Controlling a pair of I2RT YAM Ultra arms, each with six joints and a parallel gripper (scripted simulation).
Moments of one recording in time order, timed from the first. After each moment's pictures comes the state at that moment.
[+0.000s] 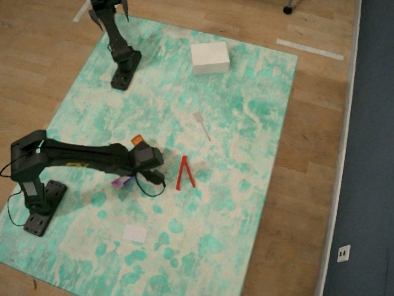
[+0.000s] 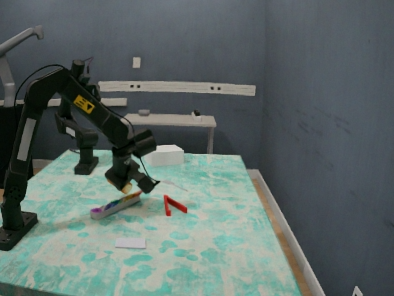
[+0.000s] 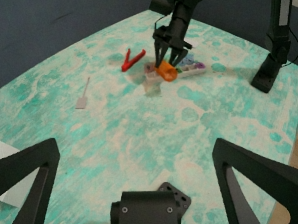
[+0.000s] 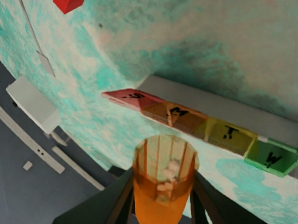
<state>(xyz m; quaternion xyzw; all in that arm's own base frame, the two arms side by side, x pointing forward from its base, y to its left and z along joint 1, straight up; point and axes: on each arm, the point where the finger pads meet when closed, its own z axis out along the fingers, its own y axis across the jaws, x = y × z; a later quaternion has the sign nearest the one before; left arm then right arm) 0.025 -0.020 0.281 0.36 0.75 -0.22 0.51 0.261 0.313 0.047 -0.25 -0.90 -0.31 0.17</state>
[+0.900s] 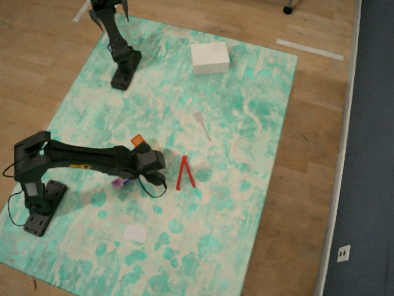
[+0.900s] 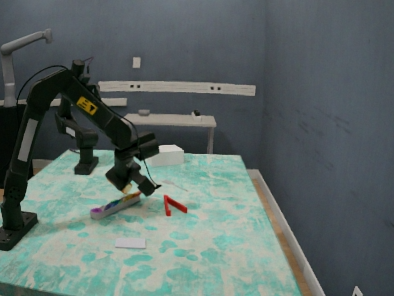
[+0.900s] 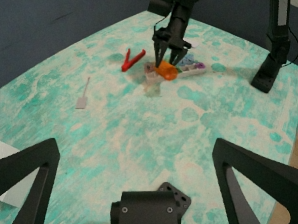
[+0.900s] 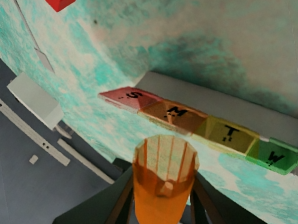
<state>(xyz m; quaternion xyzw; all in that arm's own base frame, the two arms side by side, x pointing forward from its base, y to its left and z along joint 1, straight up) 0.025 -0.020 0.281 0.36 0.75 -0.22 0.51 0.261 0.314 0.049 -0.25 -0.89 -0.32 0.20</state>
